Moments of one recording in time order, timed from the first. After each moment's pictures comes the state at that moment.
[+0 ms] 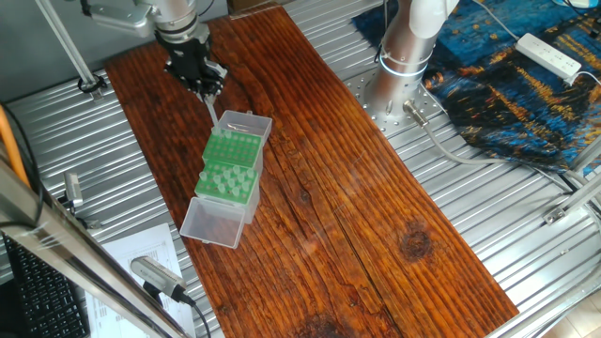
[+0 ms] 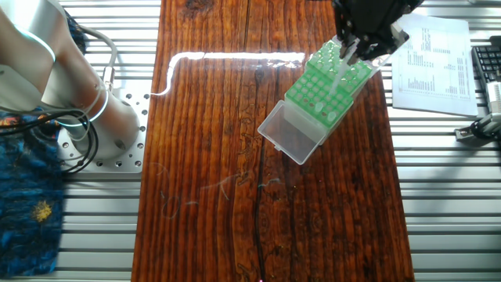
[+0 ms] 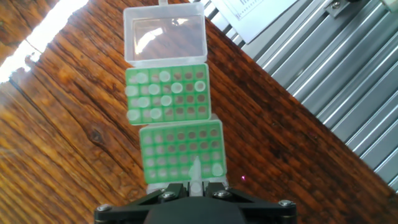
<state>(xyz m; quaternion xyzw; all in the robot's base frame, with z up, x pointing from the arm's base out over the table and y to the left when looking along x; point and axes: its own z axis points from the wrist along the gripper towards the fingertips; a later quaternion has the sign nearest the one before) 0.532 -0.002 0.299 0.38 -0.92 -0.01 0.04</state>
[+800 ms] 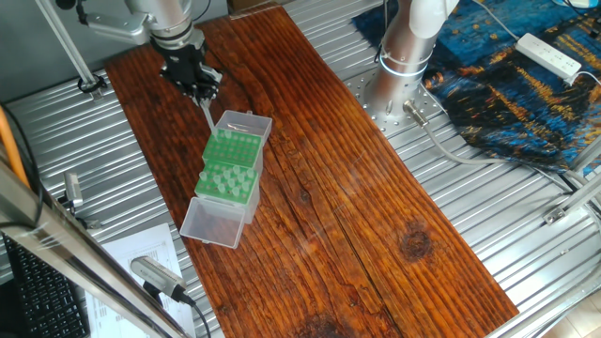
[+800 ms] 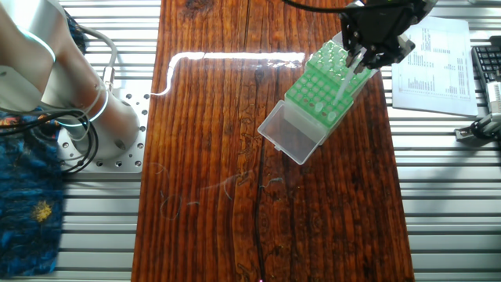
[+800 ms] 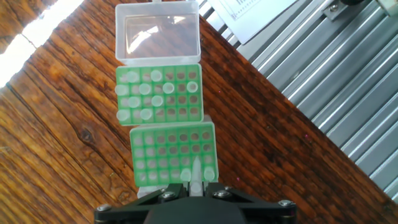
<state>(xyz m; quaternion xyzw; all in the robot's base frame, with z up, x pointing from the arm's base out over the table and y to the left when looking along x) 0.538 -0.003 0.291 0.38 -0.92 0.00 0.04</state>
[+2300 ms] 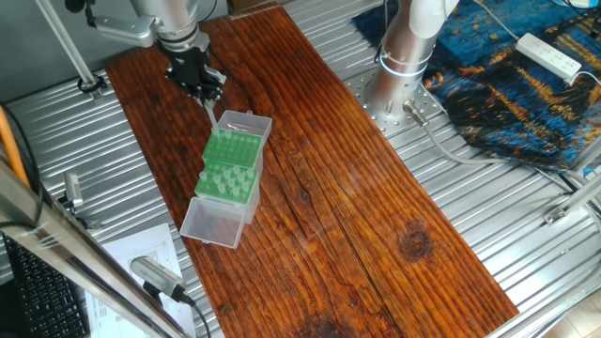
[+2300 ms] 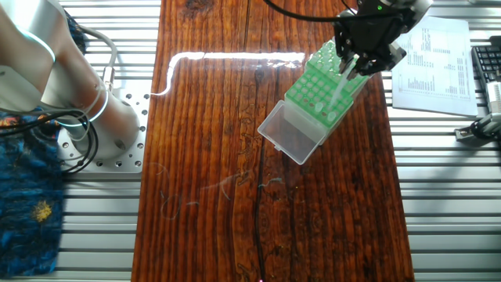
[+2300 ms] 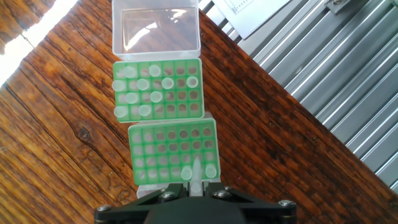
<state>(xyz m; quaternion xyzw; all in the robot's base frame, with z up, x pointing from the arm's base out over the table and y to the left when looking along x) 0.529 -0.007 0.278 0.38 -0.92 -0.01 0.04</state>
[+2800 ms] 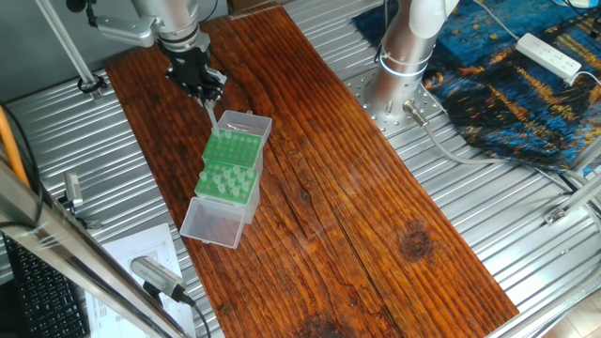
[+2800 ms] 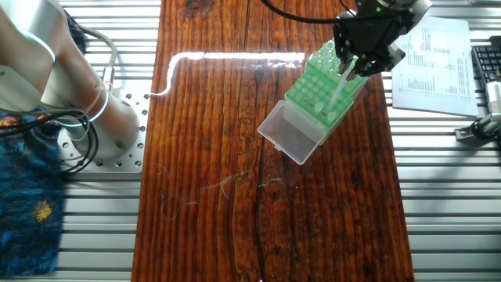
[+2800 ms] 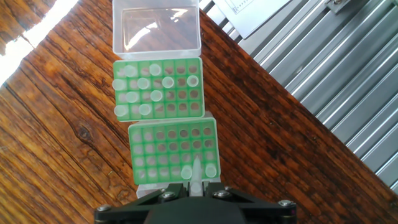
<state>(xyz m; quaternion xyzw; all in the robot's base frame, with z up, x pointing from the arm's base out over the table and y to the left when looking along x) 0.530 -0.007 0.276 0.38 -0.92 -0.01 0.04</state>
